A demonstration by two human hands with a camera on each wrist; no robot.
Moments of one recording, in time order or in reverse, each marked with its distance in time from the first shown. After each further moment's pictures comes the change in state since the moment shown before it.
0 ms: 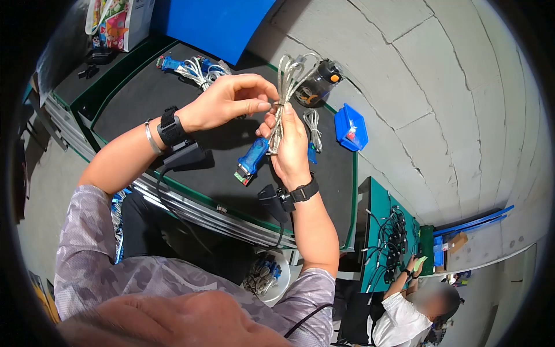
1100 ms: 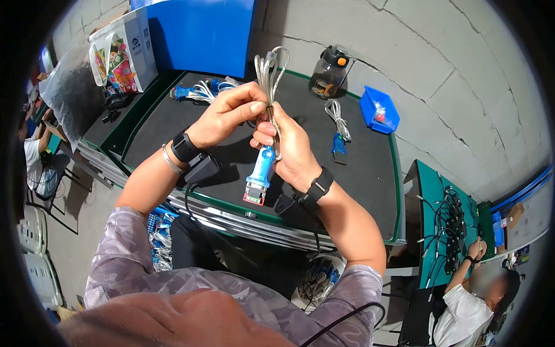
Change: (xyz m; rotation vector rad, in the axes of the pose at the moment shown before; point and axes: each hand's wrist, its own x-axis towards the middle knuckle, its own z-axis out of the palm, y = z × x) left_hand -0.004 0.014 0.003 -0.097 -0.193 -0.083; right_hand -0.012 0.007 0.014 0.399 -0.159 0.177
